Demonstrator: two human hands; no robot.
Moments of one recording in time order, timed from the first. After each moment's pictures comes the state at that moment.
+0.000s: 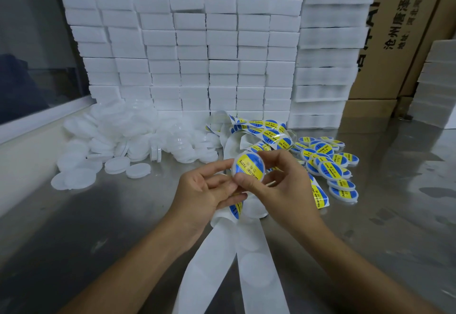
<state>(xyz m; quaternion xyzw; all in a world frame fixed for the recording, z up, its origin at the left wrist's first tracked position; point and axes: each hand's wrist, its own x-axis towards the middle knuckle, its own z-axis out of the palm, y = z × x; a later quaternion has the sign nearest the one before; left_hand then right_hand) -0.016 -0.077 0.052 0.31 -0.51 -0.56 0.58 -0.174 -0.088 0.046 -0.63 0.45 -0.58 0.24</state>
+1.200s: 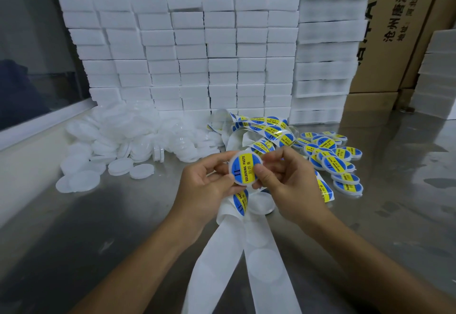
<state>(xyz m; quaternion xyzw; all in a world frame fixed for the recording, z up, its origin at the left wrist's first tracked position) -0.015 -0.077 0.061 0.34 -0.56 -0.47 0.58 -0.177 -0.092 0.046 -0.62 0.38 -0.60 0.32</state>
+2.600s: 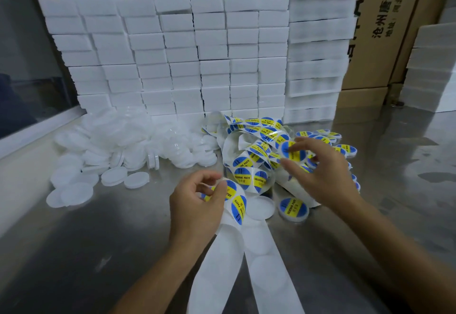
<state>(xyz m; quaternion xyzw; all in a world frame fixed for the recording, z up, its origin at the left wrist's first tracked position) -0.011 -0.091 0.031 0.54 -0.55 -0.24 0.60 -0.244 -0.123 0.045 -0.68 0.53 -0.51 0.00</state>
